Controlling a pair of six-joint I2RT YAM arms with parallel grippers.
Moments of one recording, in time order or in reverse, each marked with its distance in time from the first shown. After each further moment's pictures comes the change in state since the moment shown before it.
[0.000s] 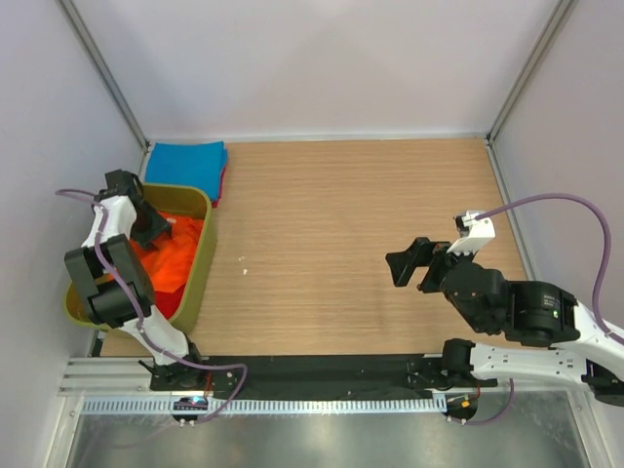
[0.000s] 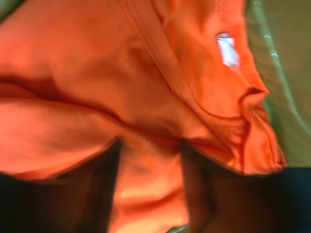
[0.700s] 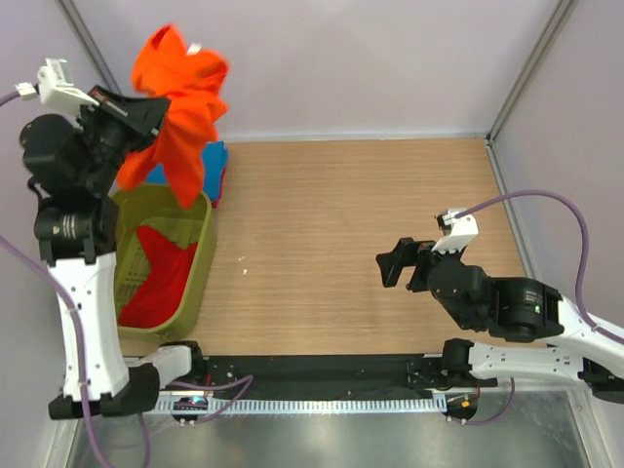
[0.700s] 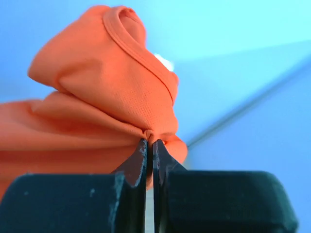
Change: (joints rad) left arm -0.304 -0.482 0.550 0.171 0.224 -0.208; right arm 0.000 0.058 0.000 0.034 -0.010 -0.043
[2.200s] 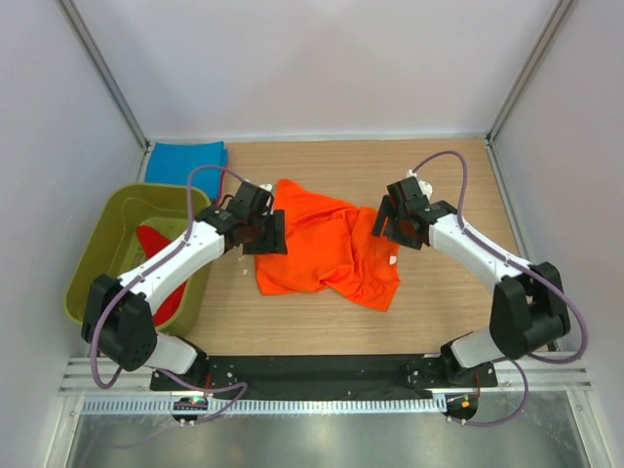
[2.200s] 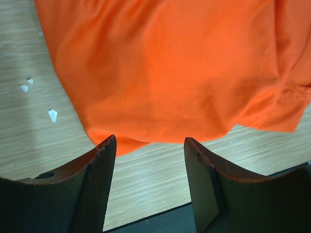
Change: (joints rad) left arm -0.615 0.227 -0.684 -0.083 -0.159 0.173; right arm -0.864 0.683 -0.033 0.296 -0.607 -0.111
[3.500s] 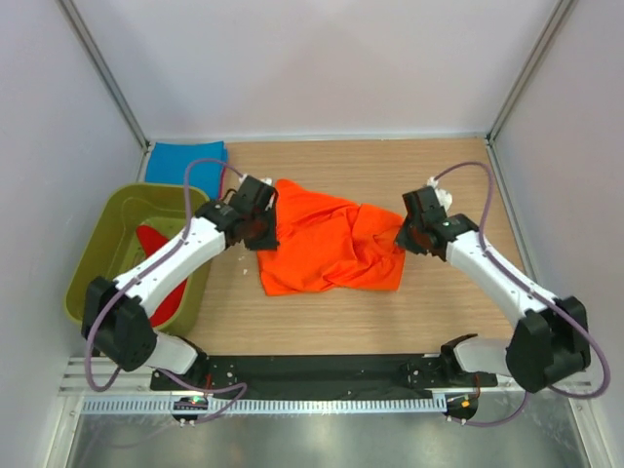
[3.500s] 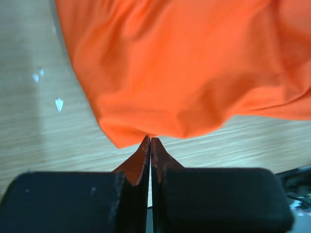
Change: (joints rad) left arm -0.033 0.024 0.032 -0.102 -0.083 -0.062; right arm -0.042 -0.111 -0.169 0.007 -0.053 0.111
